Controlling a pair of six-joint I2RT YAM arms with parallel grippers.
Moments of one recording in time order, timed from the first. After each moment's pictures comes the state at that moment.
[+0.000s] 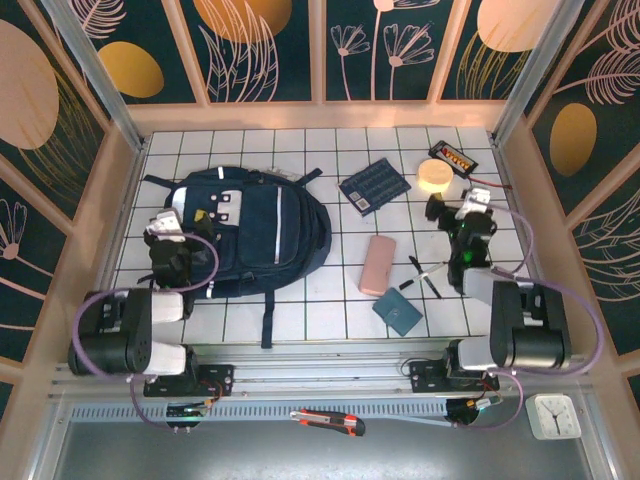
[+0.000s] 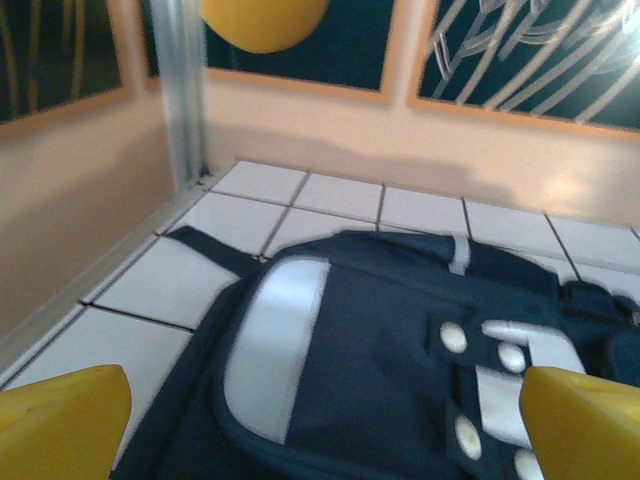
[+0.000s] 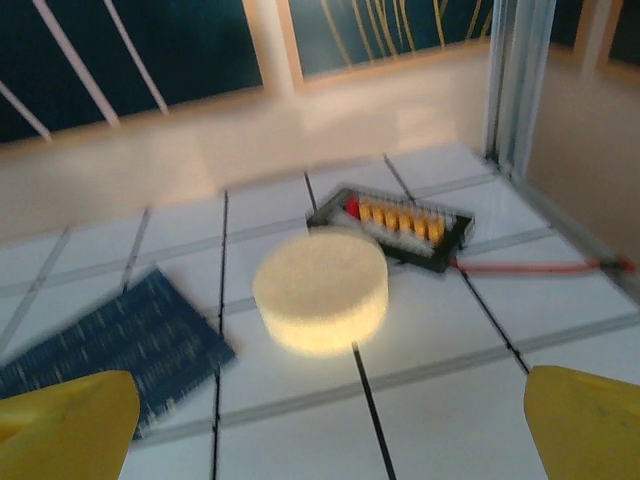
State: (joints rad) left arm 0.04 1.33 0.26 0.95 -0.18 -0.16; right arm -0.02 1.34 0.50 0.66 0.06 0.19
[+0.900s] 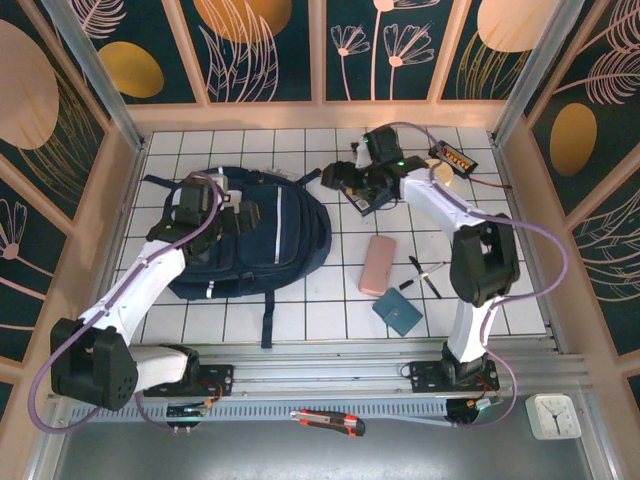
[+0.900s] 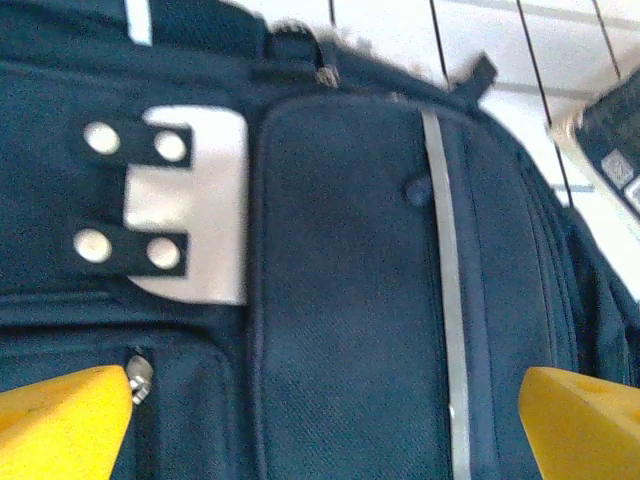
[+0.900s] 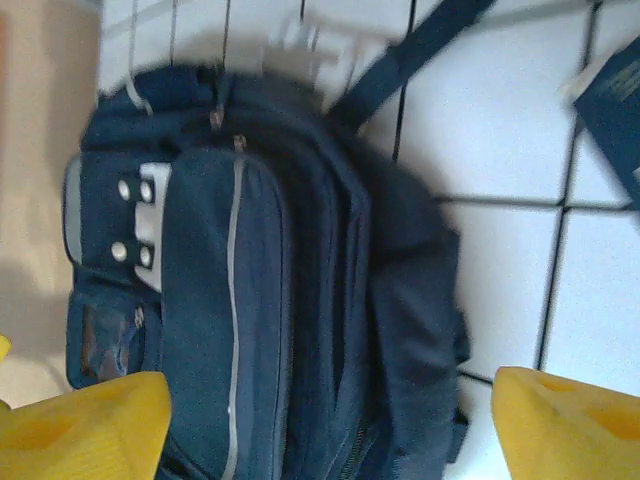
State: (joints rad) left arm -0.29 1.25 0.93 -0.44 0.01 -0.35; right arm 0.46 1.90 1.56 -0.53 -0.47 0.56
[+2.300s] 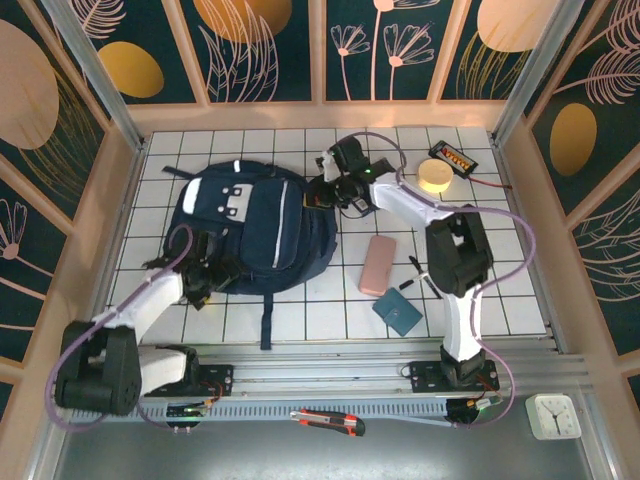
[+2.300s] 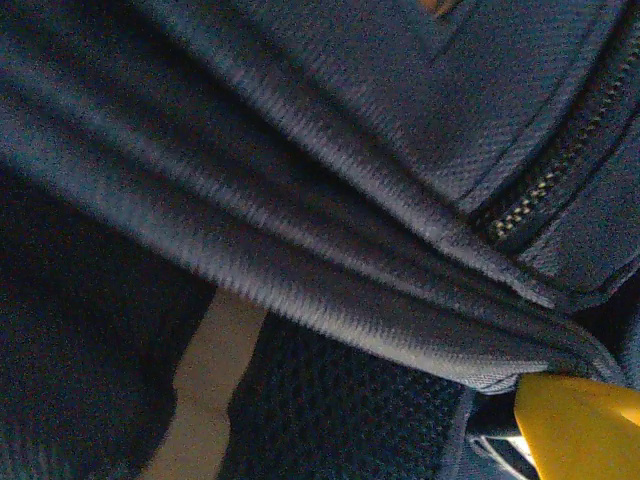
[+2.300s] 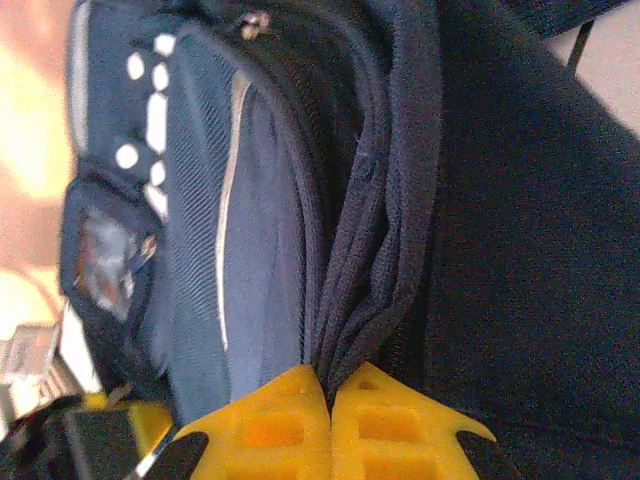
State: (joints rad) left arm -0.13 1.24 0.58 -0.54 0.16 -0.82; right arm 0.57 1.98 1.59 -0.48 -0.52 0.53
